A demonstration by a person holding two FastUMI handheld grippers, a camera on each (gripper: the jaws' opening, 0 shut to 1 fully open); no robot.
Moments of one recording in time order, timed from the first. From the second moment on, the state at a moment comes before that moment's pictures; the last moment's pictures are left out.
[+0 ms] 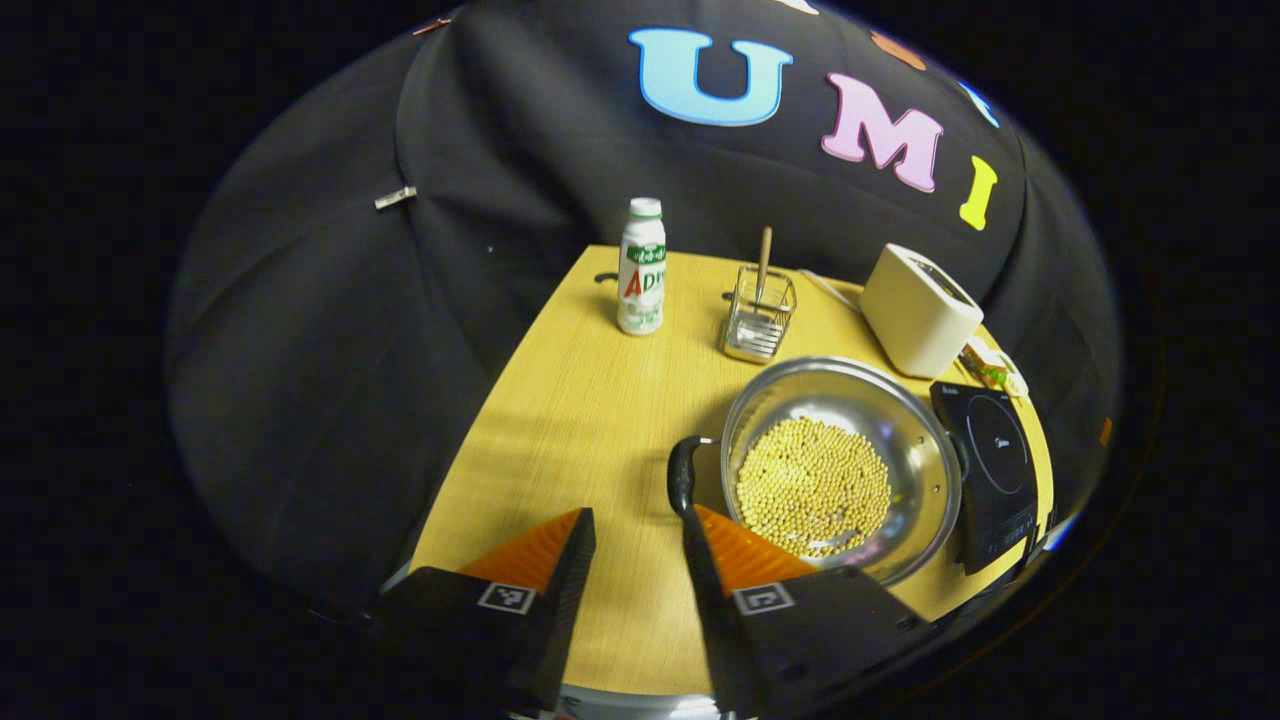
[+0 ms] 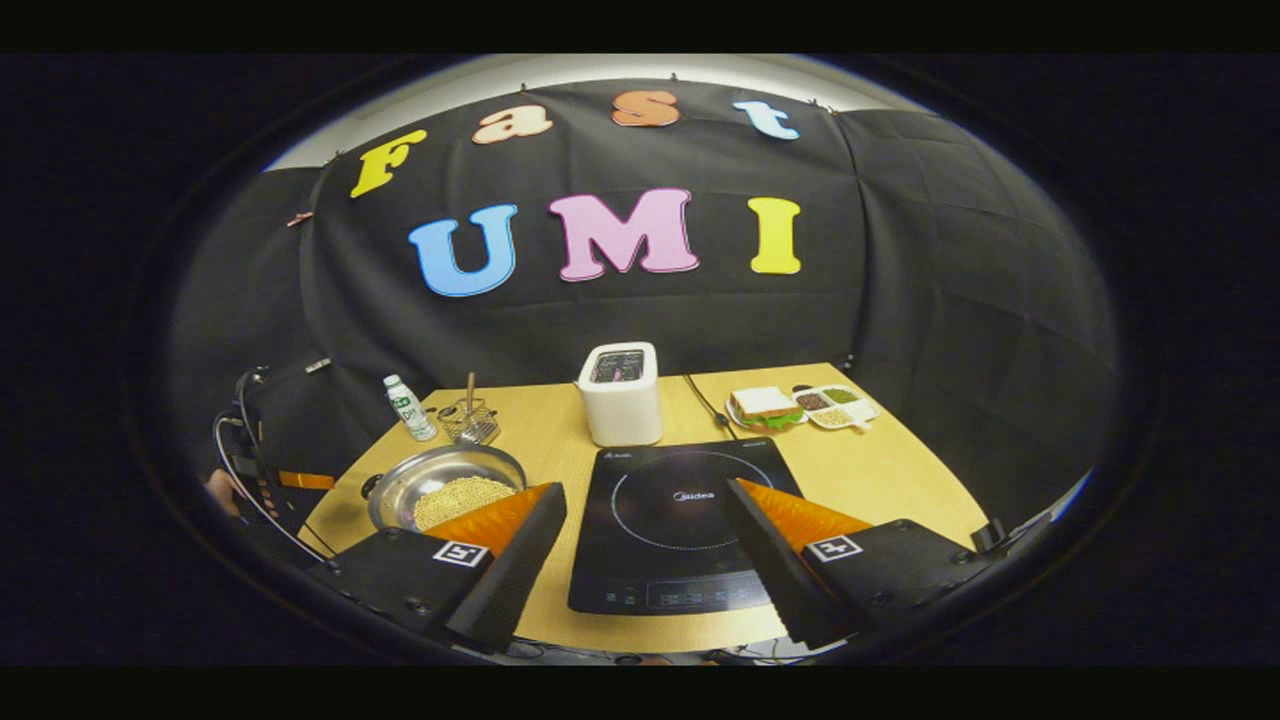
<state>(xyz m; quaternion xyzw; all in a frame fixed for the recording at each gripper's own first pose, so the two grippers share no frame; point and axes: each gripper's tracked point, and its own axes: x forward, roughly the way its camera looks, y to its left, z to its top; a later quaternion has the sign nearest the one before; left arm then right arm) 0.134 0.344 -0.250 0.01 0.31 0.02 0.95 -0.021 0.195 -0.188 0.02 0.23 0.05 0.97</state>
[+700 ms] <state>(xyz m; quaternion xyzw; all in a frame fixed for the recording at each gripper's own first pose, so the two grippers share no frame) 0.149 0.337 -0.235 0.01 0.27 0.00 0.96 0.036 0.310 -0.272 0.03 0.36 0.15 0.92</state>
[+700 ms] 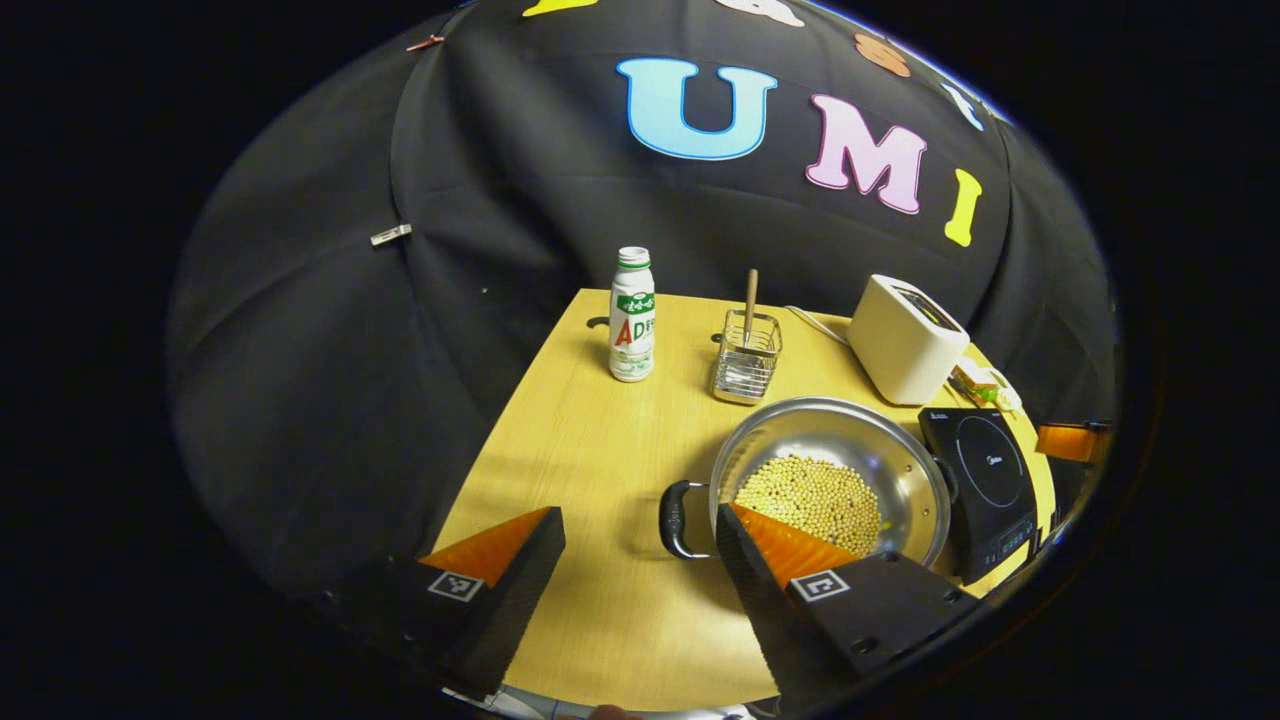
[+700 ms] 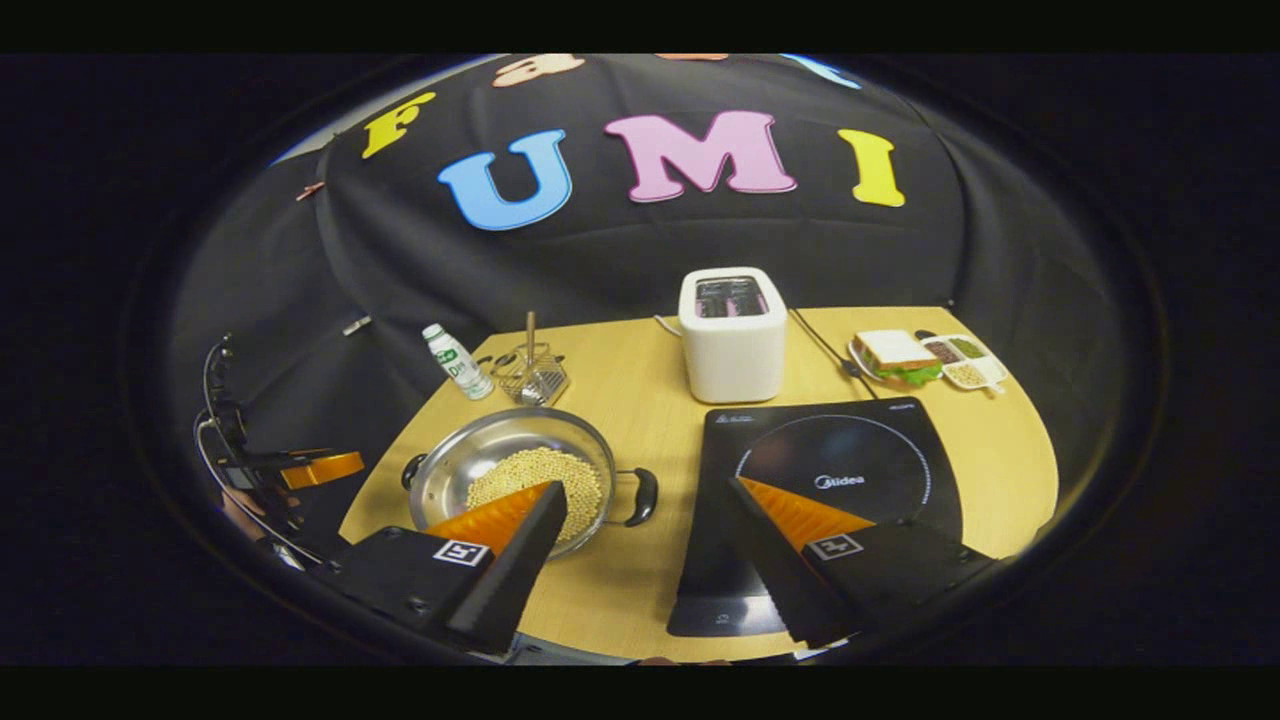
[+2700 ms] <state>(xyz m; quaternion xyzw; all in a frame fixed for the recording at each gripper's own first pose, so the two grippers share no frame) 0.233 0.295 -0.364 -0.09 0.35 -0.04 0.93 0.077 0.353 -0.435 0.01 0.44 0.11 0.89</state>
